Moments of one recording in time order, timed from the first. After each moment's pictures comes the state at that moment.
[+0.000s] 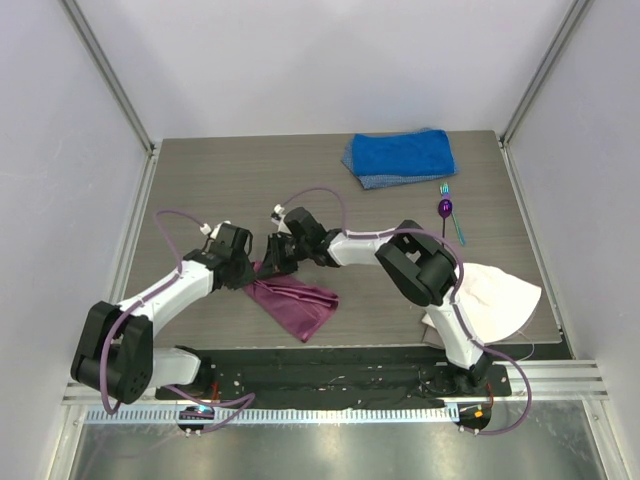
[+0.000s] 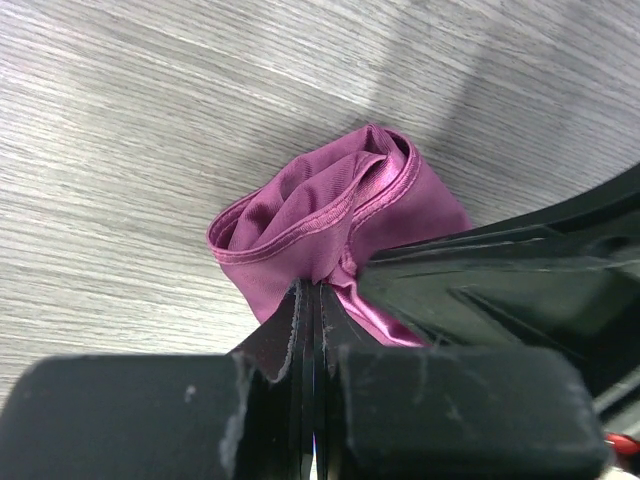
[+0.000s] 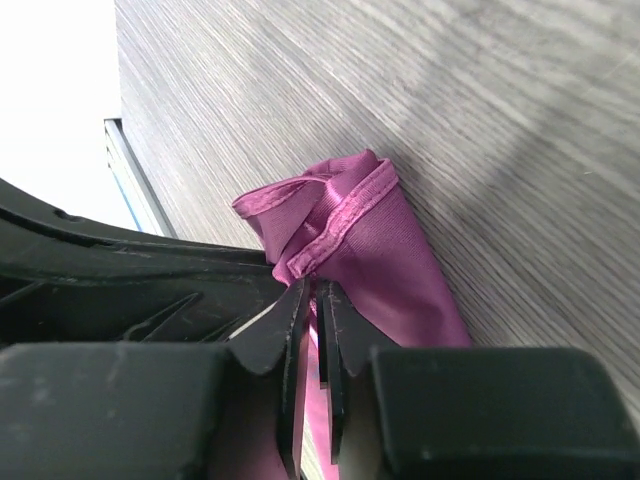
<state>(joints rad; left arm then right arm) -0.37 1.28 0.67 -0.45 -0.15 -0.76 0.86 2.21 1.42 0.14 -0.52 0.82</state>
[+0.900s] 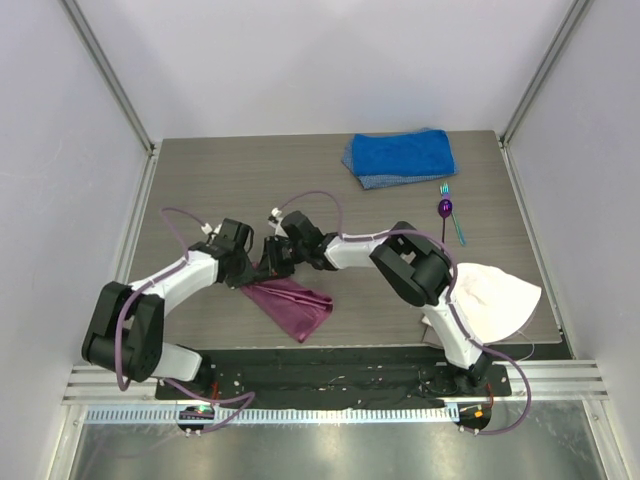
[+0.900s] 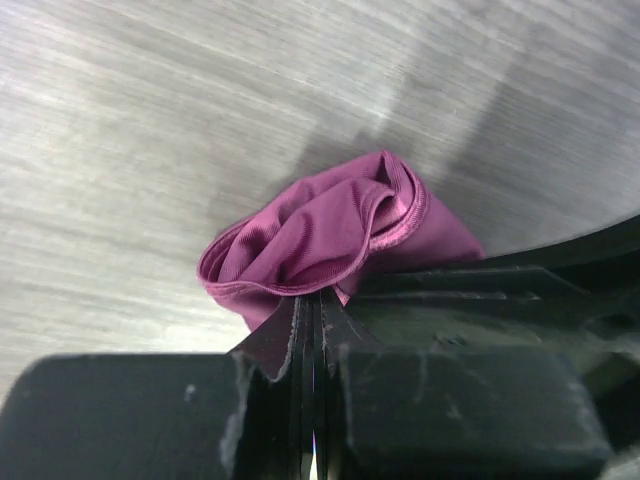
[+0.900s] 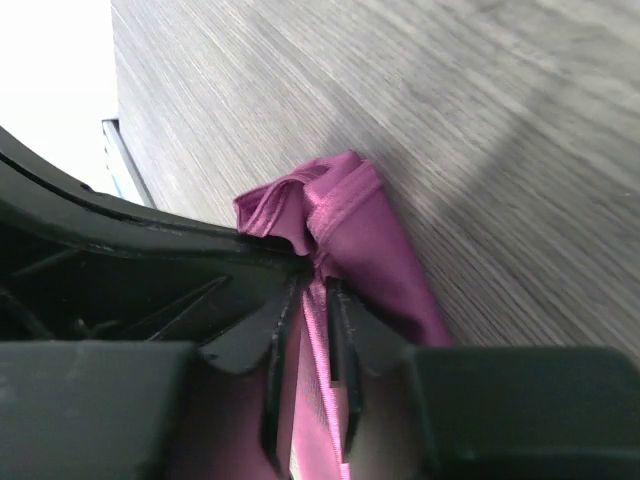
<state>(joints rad) -0.35 1.39 0.71 -0.46 -0.14 -0.76 0.89 2.25 1.42 0.19 -0.52 0.84</state>
